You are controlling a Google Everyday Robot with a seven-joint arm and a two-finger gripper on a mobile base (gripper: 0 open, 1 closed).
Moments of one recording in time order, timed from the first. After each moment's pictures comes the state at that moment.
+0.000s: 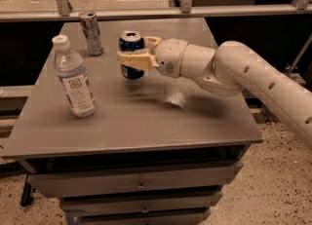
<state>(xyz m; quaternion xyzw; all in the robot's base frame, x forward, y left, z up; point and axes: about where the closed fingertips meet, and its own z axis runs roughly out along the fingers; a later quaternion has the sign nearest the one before) 0.618 0.055 0.927 -0.39 0.59 0.38 0.60</state>
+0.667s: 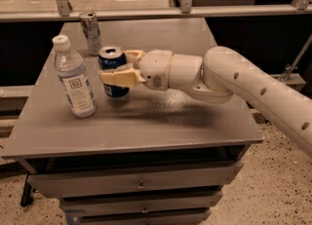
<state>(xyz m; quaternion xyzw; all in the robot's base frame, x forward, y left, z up) 0.557 0.101 0.919 -0.44 0.57 0.42 0.55</state>
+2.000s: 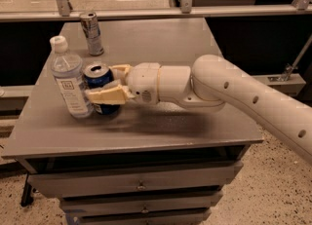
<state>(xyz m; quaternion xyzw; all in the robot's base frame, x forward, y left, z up) 0.513 0.131 0.899 -0.48 0.57 0.43 0.52</state>
